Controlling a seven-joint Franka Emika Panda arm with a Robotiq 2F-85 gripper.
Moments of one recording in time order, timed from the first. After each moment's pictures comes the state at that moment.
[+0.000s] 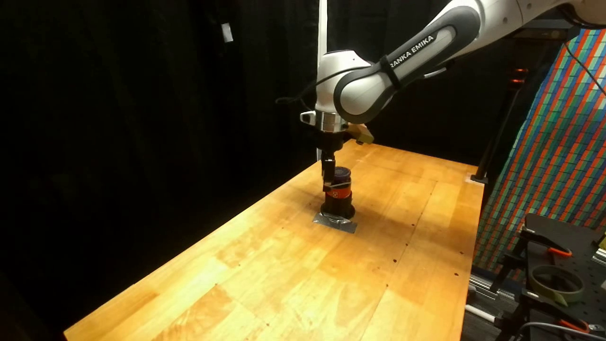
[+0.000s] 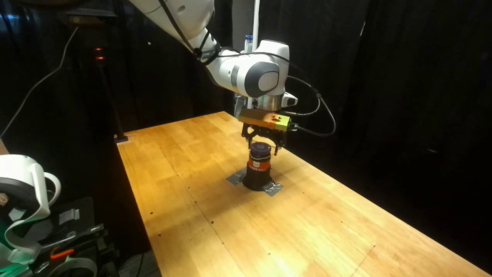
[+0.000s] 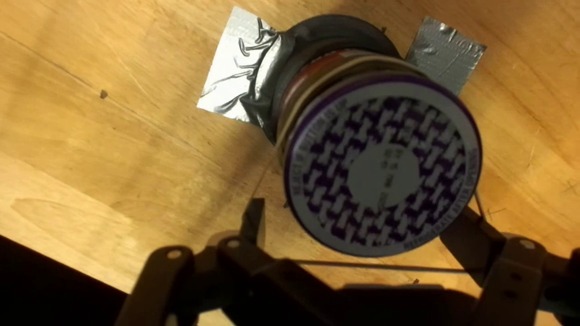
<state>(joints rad) 0.07 0.70 0.13 -1.54 -0.08 2.29 -0.46</state>
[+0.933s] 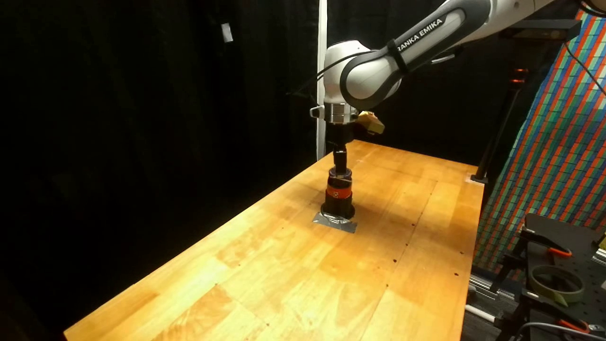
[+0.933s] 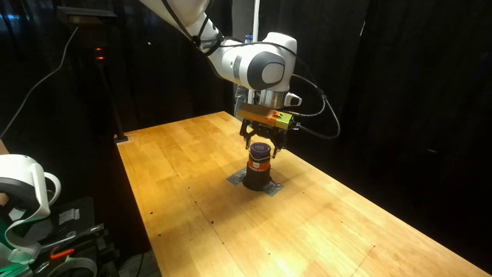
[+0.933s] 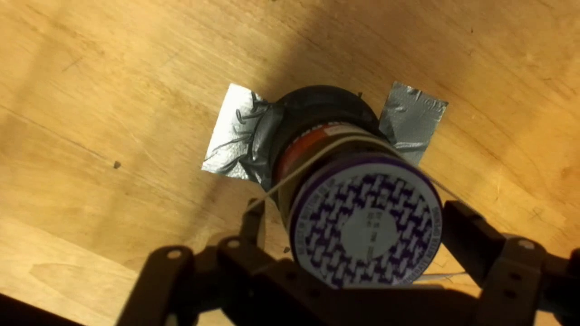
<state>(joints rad) 0.04 0.64 0.13 -1.58 -0.05 2.17 -0.44</state>
